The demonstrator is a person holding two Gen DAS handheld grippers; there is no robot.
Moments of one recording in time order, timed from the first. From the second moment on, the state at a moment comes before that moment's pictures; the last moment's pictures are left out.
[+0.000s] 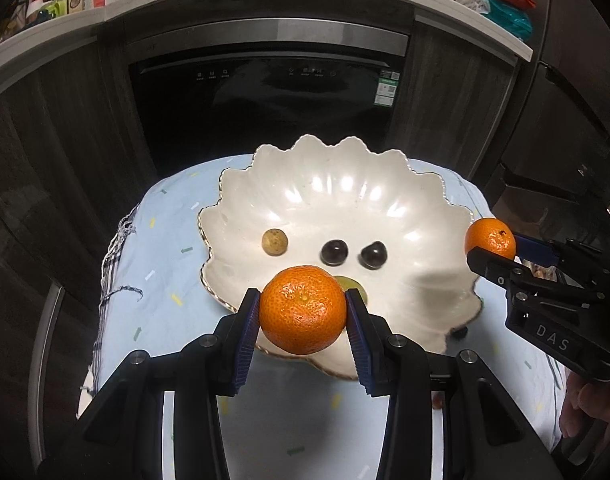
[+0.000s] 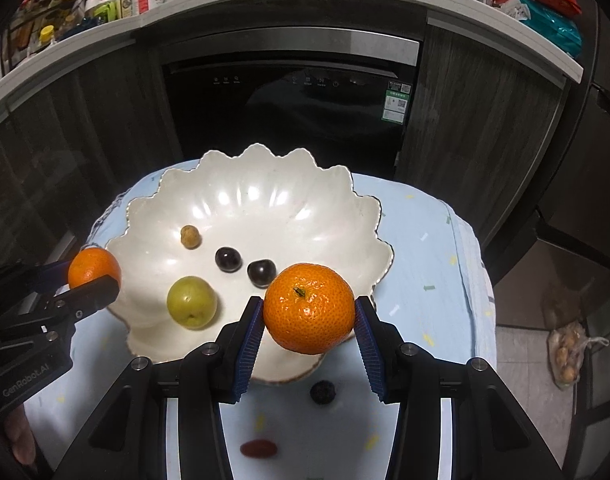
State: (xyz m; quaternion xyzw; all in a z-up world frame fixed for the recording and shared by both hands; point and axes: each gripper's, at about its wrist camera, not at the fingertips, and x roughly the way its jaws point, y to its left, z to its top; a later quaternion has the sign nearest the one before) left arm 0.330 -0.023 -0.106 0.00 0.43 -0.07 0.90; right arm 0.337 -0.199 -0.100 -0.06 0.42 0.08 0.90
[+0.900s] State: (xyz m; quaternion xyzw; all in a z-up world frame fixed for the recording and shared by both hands) left arm 0.396 -0.010 -0.144 0.00 0.47 -0.06 0.88; right arm 0.417 -0.196 -0.132 -0.07 0.46 0.06 0.88
